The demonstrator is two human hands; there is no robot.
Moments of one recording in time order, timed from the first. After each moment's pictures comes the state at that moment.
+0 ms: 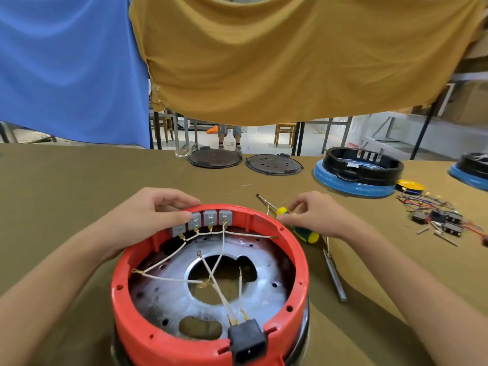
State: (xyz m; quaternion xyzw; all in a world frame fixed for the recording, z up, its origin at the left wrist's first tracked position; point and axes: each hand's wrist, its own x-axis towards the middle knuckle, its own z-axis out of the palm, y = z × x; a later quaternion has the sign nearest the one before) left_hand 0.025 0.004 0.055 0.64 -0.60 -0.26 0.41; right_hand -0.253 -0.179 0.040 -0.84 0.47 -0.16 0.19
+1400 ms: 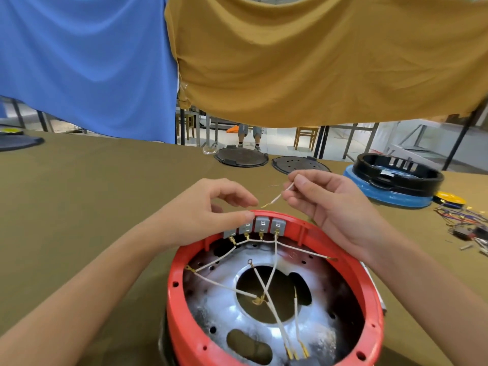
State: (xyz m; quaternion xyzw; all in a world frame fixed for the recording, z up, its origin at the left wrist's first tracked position) left_hand -0.002 0.013 0.067 0.59 -0.68 -0.18 0.41; right_hand -0.212 -0.101 0.071 -0.60 0.15 -0.40 0.67
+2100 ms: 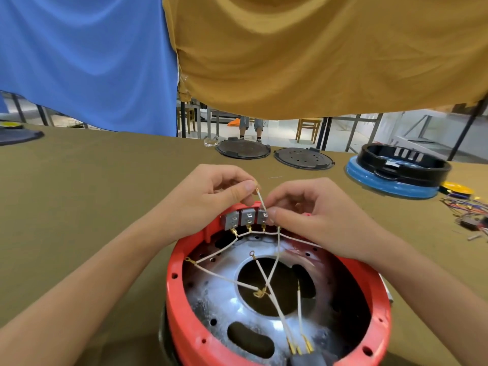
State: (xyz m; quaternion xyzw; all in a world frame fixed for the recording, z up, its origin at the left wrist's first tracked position) left_hand -0.007 0.010 0.064 0.54 -0.67 -0.18 0.47; right_hand -0.209 -0.069 0.075 -0.89 0.18 -0.27 0.32
